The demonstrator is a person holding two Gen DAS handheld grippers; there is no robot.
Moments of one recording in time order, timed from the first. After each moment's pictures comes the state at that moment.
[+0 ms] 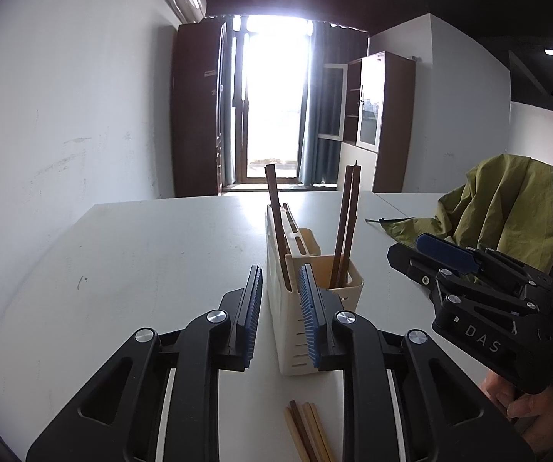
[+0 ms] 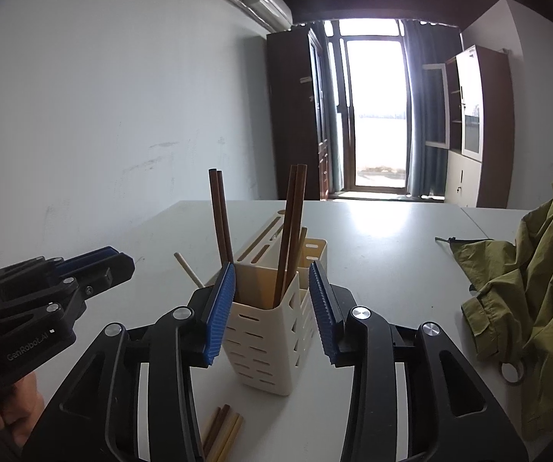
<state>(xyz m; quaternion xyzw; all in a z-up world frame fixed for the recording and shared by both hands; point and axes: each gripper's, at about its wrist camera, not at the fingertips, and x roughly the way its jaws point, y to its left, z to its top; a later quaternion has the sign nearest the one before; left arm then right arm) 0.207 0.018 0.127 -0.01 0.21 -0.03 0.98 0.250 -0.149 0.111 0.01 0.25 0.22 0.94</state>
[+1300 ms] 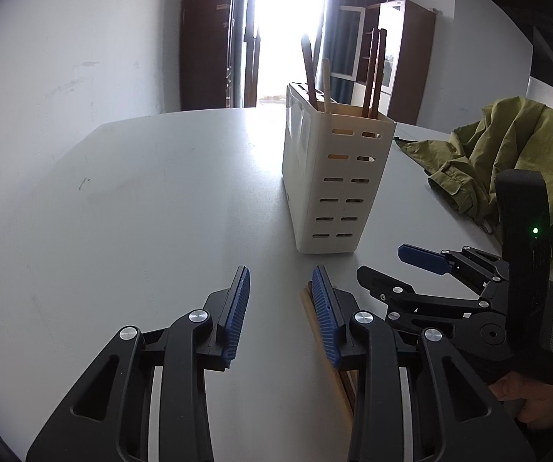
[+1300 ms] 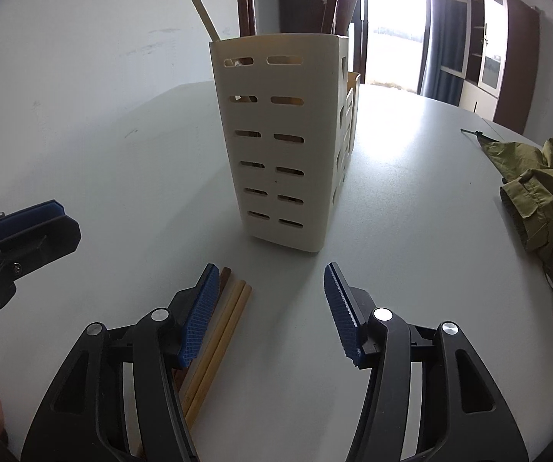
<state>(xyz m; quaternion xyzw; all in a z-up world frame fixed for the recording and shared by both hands) 0.172 0.044 0.030 -0.03 0.33 -0.02 0.94 0.225 -0.112 -0.014 -0.06 0.42 0.21 0.88</state>
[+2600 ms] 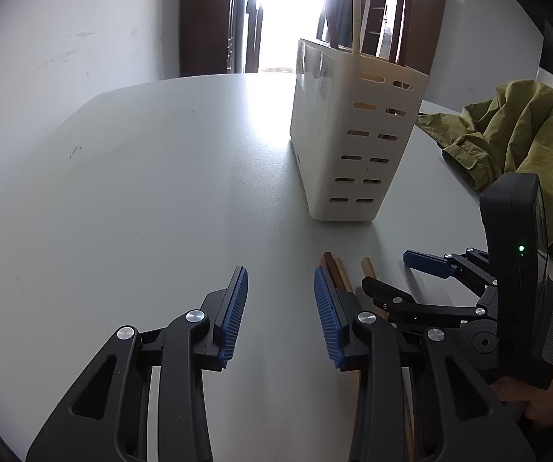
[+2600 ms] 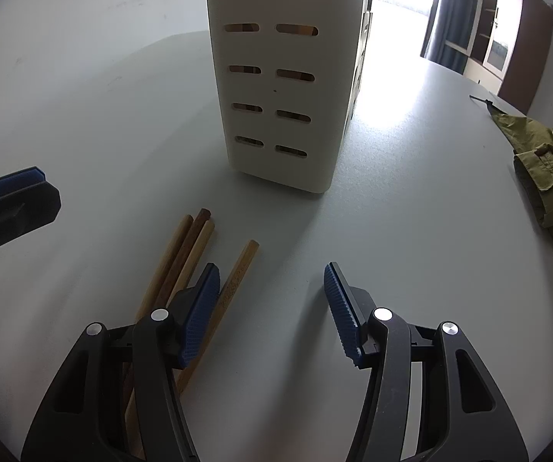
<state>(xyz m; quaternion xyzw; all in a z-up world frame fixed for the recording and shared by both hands) 0.193 0.053 -0.001 -0.04 0.39 -0.02 0.92 0.210 -0.092 -0.049 -0.10 0.48 0.20 0.85</state>
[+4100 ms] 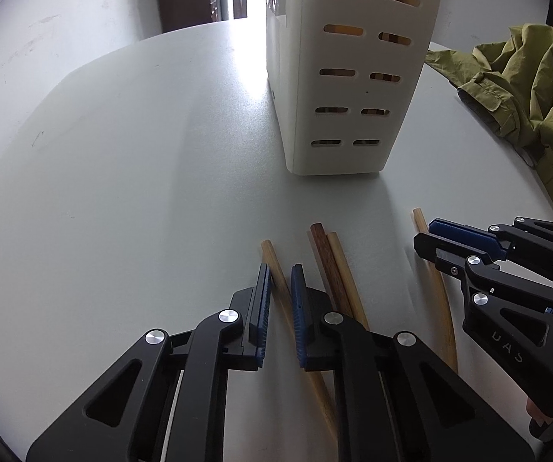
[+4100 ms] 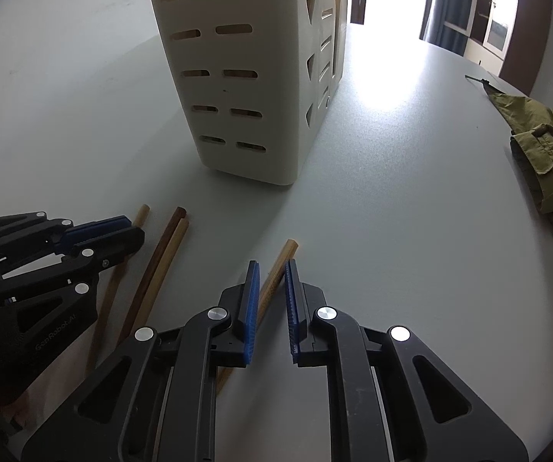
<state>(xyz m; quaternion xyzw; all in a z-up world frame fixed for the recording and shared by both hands) 0.251 0.016 -0.049 0.00 0.47 -0.02 0.88 0.234 -0.116 -0.042 -0.08 0.51 0.20 0.83</state>
